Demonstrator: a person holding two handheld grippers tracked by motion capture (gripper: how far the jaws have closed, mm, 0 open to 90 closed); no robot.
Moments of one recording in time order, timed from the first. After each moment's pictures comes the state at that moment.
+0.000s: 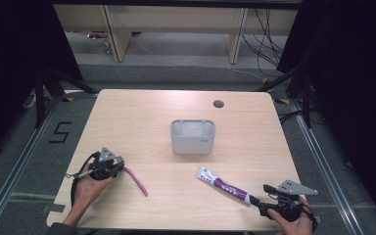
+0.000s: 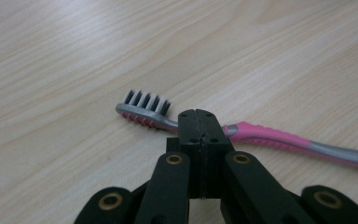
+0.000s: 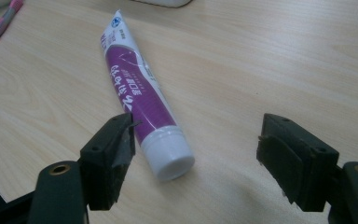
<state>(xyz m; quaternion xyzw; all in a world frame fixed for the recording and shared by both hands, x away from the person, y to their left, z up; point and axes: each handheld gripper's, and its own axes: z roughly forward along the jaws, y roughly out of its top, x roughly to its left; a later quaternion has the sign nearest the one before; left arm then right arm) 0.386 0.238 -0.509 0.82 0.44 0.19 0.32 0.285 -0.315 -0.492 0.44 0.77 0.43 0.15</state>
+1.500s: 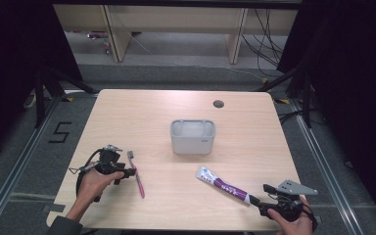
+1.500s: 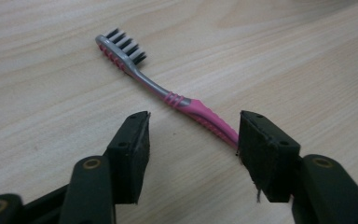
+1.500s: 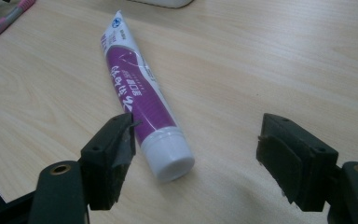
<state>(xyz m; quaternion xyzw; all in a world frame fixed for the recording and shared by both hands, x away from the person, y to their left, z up) 0.394 0.219 -0.490 0.80 0.51 0.06 0.30 0.282 -0.314 -0.489 0.46 0.77 0.42 0.14</state>
